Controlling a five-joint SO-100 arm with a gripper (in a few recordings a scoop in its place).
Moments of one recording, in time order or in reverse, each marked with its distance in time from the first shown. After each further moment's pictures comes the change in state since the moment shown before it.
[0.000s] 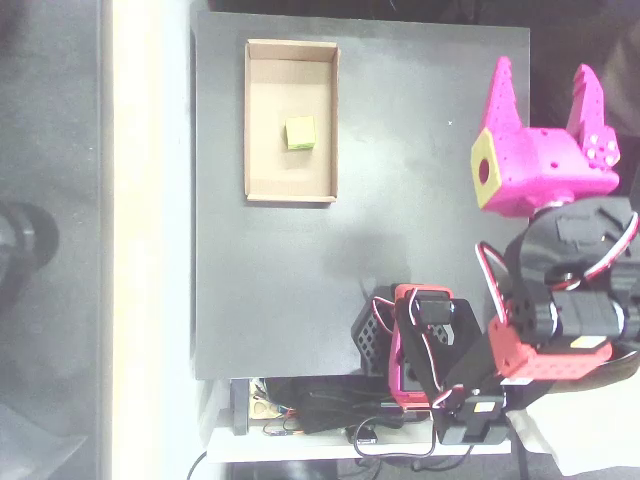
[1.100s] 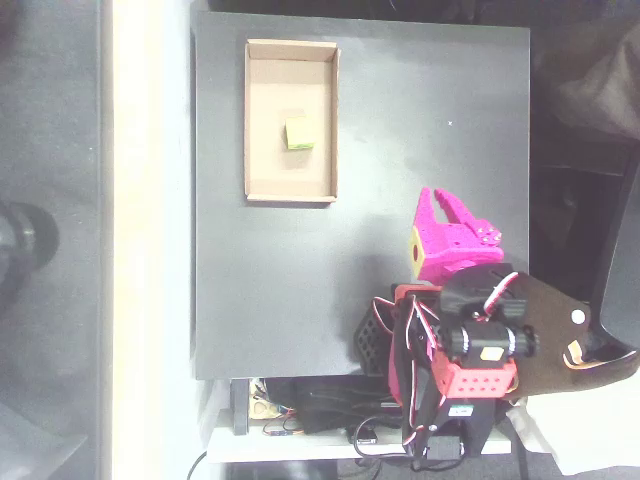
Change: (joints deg) arm 0.1 50.4 74.0 0.0 0.0
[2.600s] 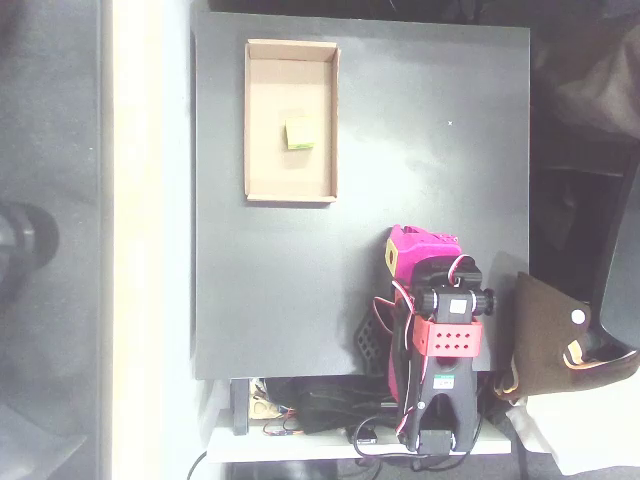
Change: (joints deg) arm 0.1 9.3 30.4 0.3 0.4
